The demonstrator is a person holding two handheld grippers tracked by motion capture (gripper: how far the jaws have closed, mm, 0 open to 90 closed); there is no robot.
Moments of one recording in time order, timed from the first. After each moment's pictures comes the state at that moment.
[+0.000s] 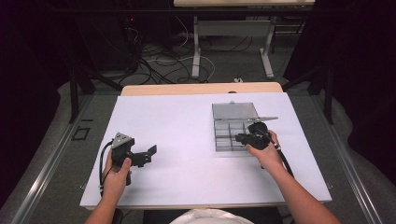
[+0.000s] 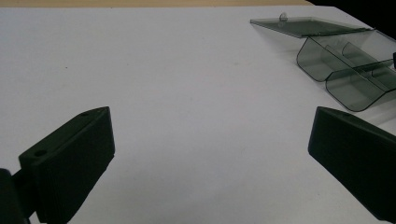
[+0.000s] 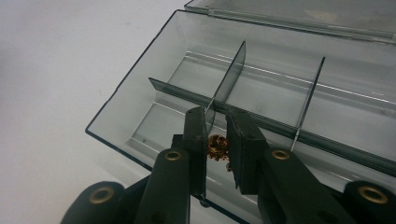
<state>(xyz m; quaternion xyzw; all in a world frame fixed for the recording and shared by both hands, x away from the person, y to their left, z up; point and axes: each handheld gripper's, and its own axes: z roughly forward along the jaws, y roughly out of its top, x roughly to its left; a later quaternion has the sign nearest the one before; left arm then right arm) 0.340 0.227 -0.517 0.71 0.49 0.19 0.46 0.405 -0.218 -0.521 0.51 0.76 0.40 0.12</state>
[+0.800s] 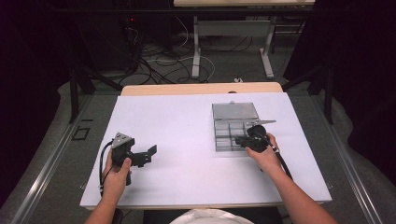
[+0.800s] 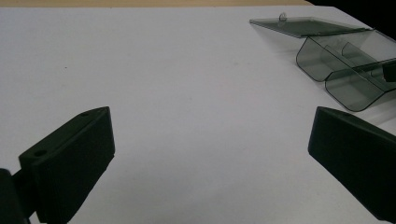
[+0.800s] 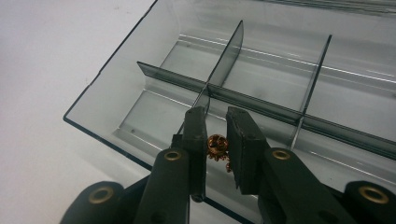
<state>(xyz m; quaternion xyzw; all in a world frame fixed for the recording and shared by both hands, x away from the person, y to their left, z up) 0.340 0.227 -0.517 0.71 0.50 0.19 0.46 0.404 -0.217 -0.537 0.51 0.76 0.39 0.12</state>
